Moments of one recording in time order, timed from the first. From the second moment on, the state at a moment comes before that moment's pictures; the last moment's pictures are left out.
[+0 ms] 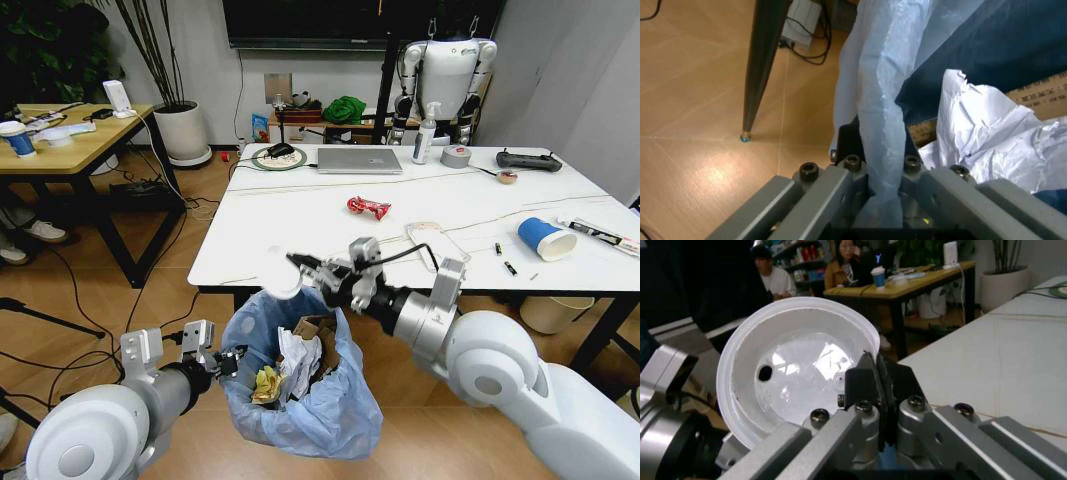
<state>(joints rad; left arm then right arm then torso) 1.45 -0.87 -0.53 -2.50 -1.59 0.74 -0.90 -0.81 0.82 -0.09 2.30 1.05 -0.39 -0.02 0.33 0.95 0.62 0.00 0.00</state>
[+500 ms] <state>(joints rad) 1.46 -0.87 -0.54 -2.50 -1.60 0.74 -0.90 -0.86 0.81 -0.09 2.28 0.98 -0.36 -0.11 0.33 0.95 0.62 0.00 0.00</state>
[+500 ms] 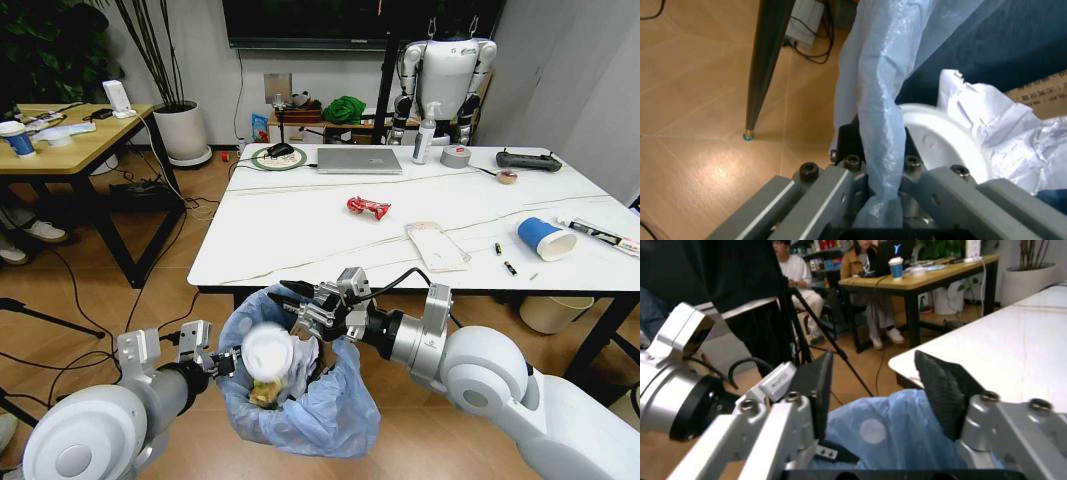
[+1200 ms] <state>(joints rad) 1.49 -0.88 -0.55 -2.50 -1.59 0.74 -0.90 -0.79 0.87 0.14 2.21 1.18 -0.64 0.61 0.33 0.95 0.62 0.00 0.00</state>
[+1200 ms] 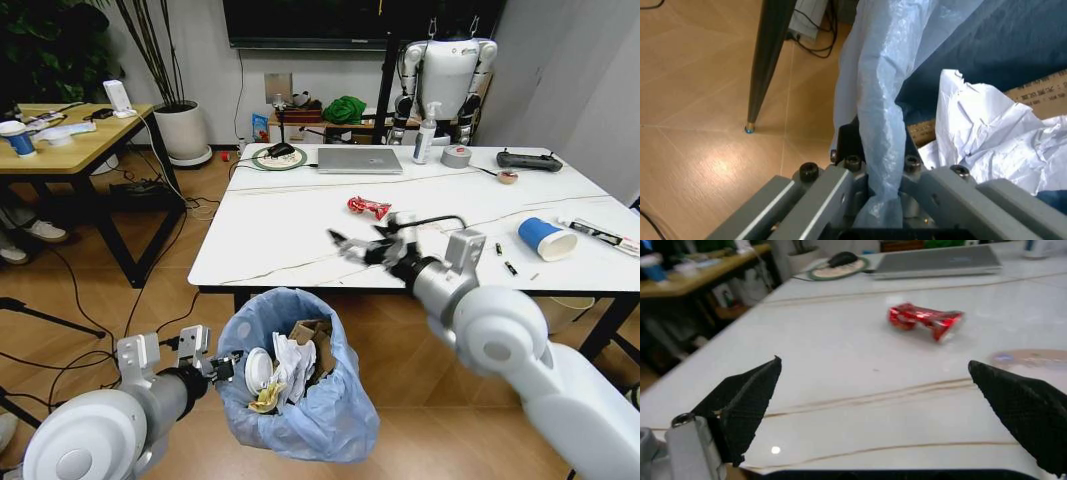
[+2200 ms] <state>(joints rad) 1.48 -0.88 -0.55 -2.50 -1.60 0.74 -0.89 -0.84 0.77 0.19 1.97 0.99 -0.74 0.50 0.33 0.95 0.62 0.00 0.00</state>
